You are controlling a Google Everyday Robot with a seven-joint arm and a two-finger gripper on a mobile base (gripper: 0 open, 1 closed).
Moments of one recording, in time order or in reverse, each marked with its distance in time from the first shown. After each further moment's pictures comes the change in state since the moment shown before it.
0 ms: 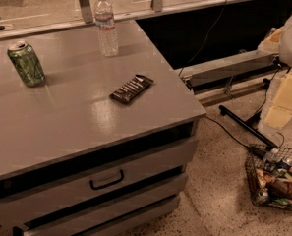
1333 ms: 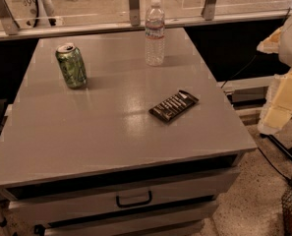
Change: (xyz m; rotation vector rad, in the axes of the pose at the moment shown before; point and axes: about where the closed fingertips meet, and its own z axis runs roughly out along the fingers) arm 0.000 0.000 0.000 0.000 0.000 0.000
